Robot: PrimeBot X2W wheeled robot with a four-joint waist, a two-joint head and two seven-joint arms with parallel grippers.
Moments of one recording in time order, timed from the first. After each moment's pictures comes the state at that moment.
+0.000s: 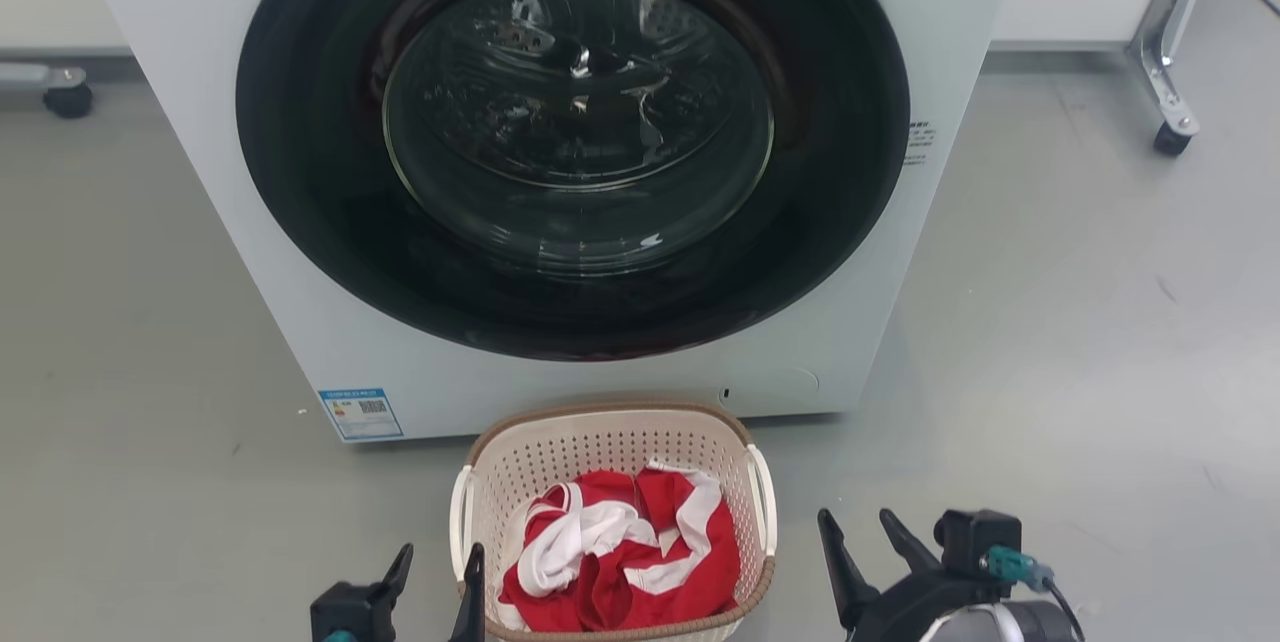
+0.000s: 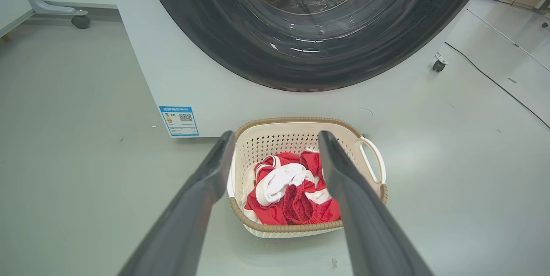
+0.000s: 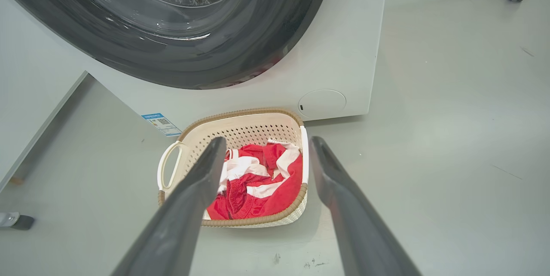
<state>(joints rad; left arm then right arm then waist) -0.25 0.15 -0.49 0.60 -0.59 0.12 -0.25 -0.48 -0.14 0.83 0.78 0.89 -0.12 -0.25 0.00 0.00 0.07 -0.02</state>
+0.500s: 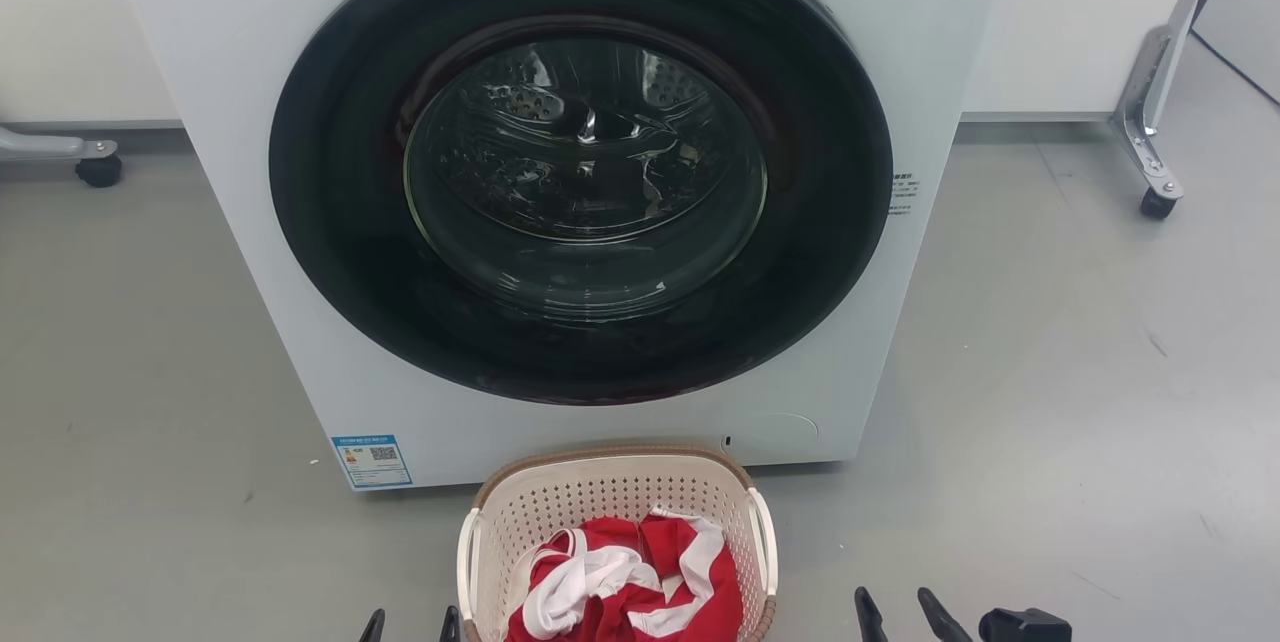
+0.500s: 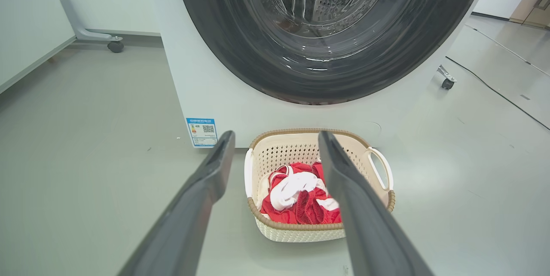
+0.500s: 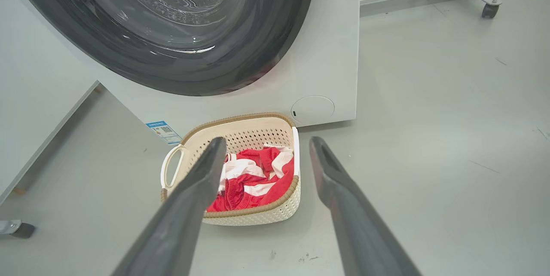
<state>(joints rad) -0.04 0.13 -0.34 0.44 -0.44 0.12 -0.25 -0.22 -0.16 0.65 0.58 0.72 -0.13 -0.25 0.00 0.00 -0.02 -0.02</state>
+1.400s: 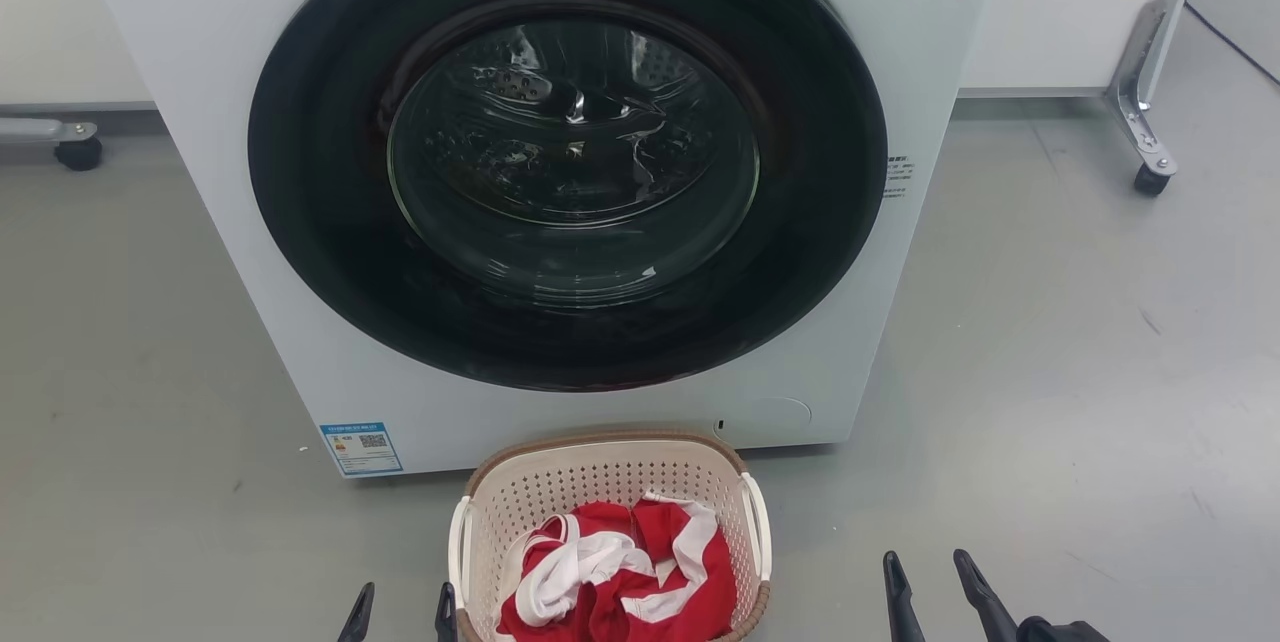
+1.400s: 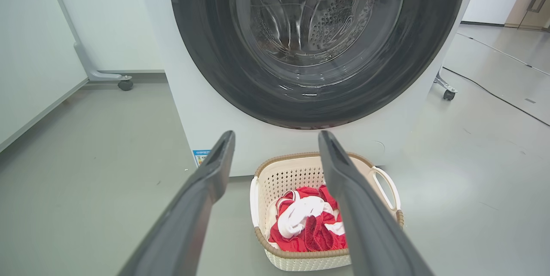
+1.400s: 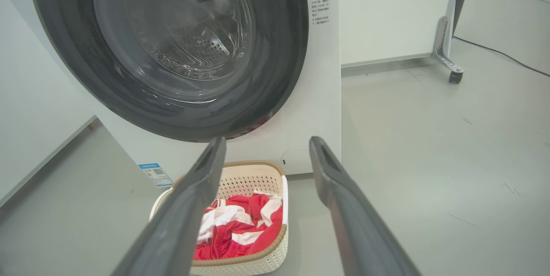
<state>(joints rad) 0.05 0.09 -0.24 0.26 -0.24 0.12 -0.25 -0.04 -0.11 0.38 0.26 0.39 -0.13 -0.25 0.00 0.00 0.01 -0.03</state>
